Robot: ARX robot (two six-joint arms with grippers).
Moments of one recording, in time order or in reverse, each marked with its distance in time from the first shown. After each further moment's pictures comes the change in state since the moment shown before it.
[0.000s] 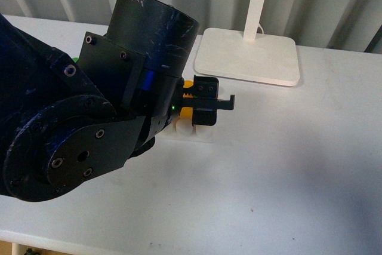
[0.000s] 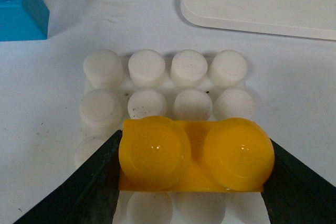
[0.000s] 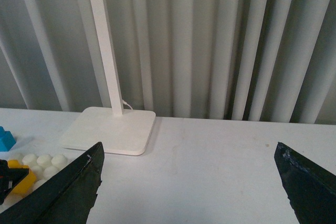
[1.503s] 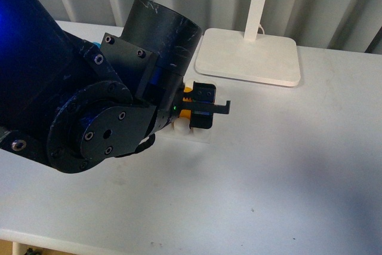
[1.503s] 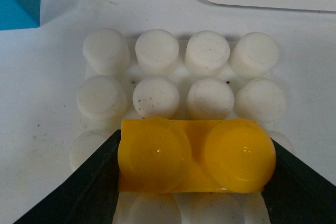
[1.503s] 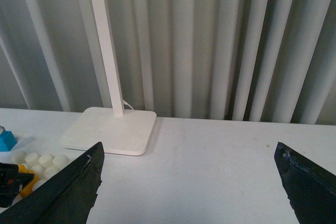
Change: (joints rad) left arm 0.021 0.090 0.084 -0.117 0.033 0.029; right arm 0.000 0.000 0.000 0.000 0.000 0.000
